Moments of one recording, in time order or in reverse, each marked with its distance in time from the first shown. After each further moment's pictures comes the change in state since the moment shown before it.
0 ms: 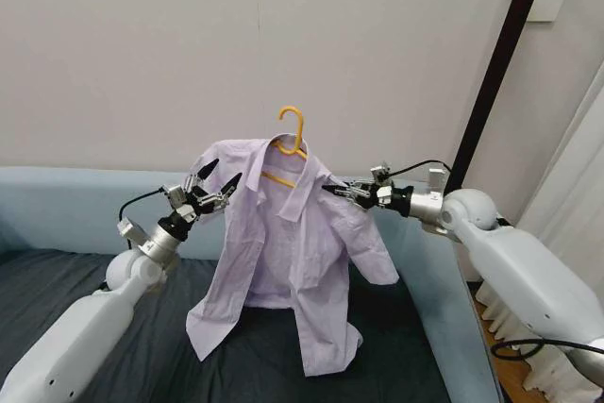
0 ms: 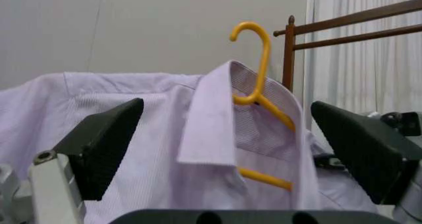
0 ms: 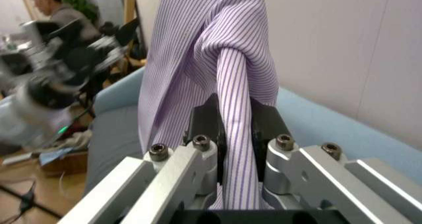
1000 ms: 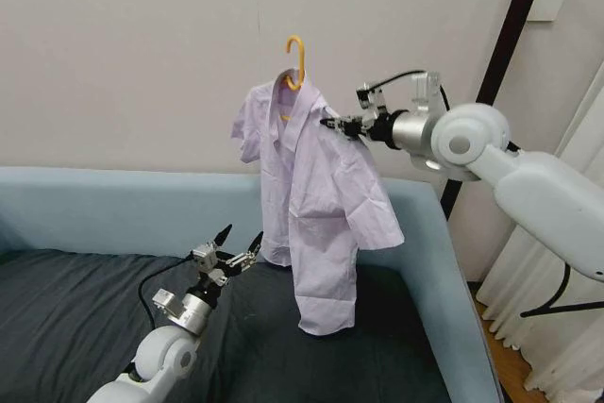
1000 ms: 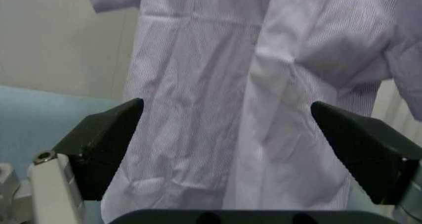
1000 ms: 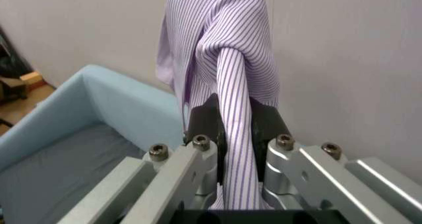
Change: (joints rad) left arm 0.308 -0.192 -0.020 -0.162 0.374 0.081 -0.407; right arm 0.459 -0.122 -0.228 0.436 0.696 -0.356 1.113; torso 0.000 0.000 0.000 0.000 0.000
